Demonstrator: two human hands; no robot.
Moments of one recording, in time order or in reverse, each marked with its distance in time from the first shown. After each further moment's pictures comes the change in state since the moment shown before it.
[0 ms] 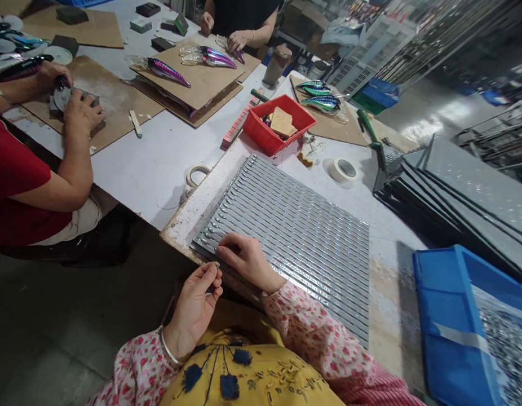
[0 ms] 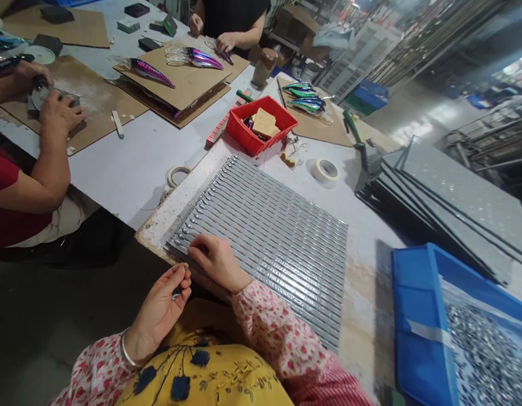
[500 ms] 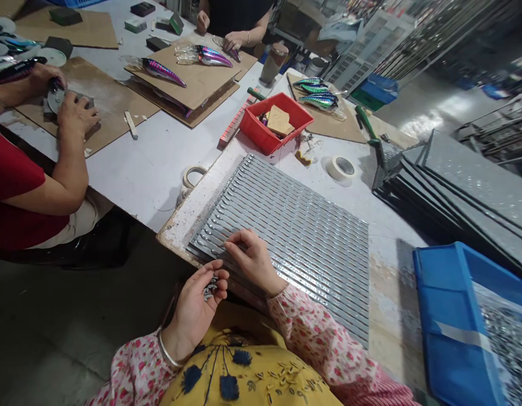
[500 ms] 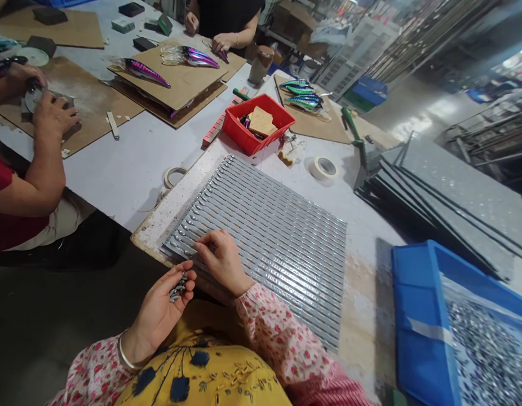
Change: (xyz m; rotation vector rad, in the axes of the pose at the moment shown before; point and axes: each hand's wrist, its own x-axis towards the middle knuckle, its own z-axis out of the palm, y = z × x) left_hand -0.004 0.003 0.010 0.046 0.006 -0.052; right_hand -0.006 0.010 -0.002 0.048 0.247 0.072
